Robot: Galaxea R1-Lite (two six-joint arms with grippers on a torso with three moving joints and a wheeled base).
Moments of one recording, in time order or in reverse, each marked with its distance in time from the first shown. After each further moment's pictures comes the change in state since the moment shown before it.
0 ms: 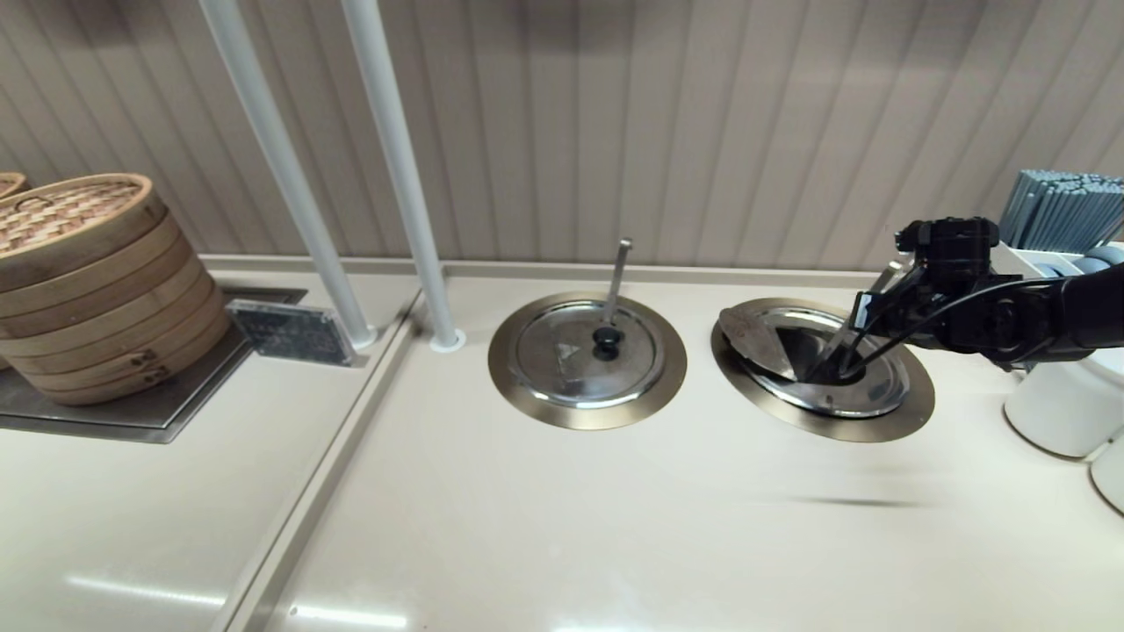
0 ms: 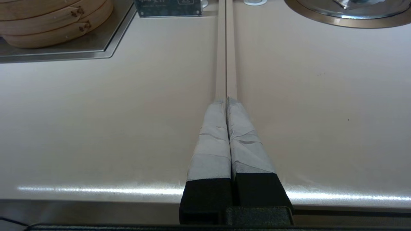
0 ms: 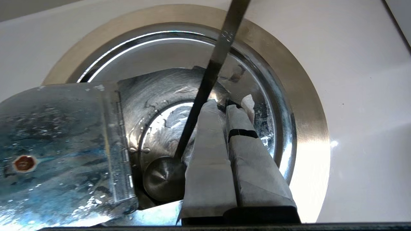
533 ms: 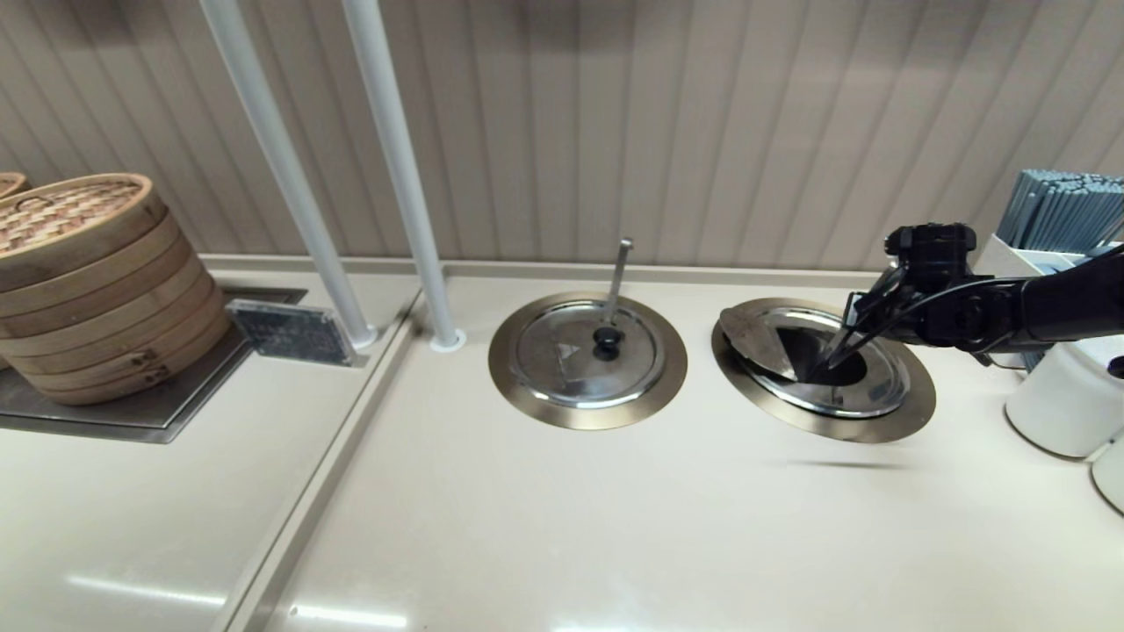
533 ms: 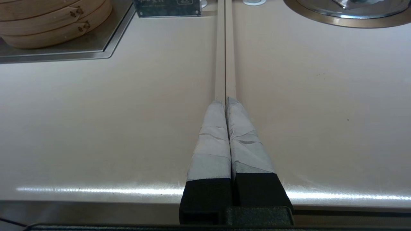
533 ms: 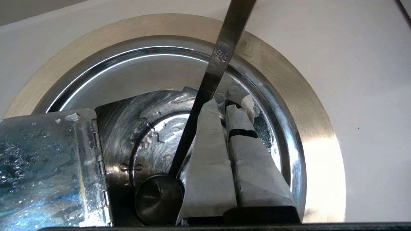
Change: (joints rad) left arm 0.000 0.000 0.000 0.000 0.000 0.000; right arm -0.031 0.131 -0.172 0.047 0.001 0.008
